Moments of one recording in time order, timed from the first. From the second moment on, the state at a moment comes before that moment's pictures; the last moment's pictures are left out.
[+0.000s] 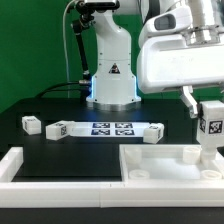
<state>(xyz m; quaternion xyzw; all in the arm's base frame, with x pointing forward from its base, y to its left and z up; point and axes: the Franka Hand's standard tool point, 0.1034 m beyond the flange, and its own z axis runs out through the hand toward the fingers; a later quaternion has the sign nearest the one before) 0.626 0.109 0.123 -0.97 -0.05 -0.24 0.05</state>
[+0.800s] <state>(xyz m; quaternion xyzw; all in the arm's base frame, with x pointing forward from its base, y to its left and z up) 0.625 0.118 0.097 -0.97 -0.06 -0.22 0.05</state>
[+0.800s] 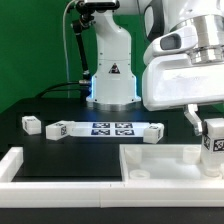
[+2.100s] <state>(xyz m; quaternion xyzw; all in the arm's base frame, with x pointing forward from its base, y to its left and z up) 0.623 0.120 0.091 -0.97 -0.06 -0.22 0.04</state>
